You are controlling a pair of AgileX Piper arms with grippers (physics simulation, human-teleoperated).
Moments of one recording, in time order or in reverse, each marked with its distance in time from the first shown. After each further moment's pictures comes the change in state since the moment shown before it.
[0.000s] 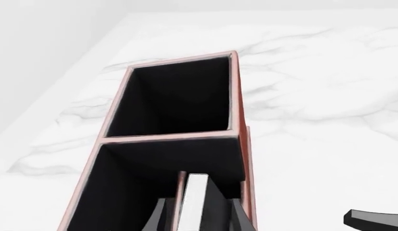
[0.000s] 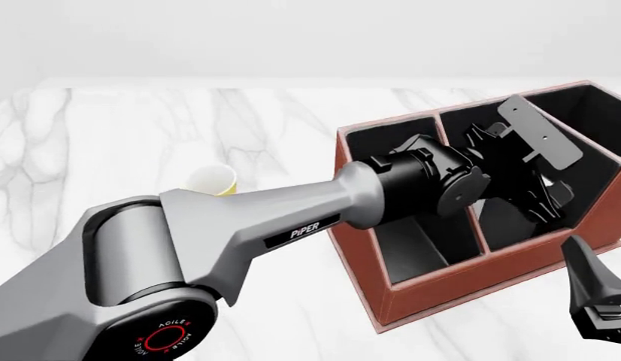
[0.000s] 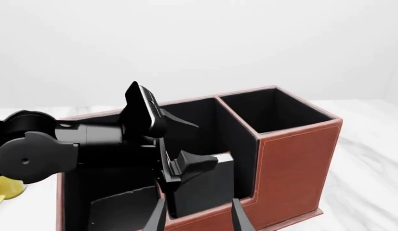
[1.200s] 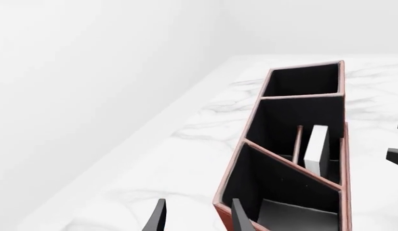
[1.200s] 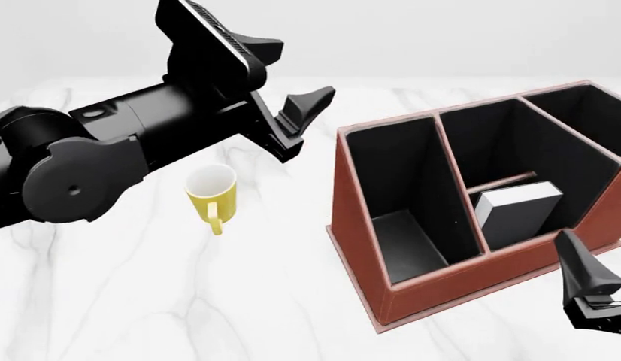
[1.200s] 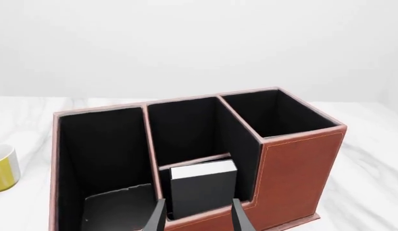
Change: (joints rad) left arm 0.319 -1.055 1.161 -0.395 0.107; right arm 0.007 0.114 -0.008 -0.081 -0.049
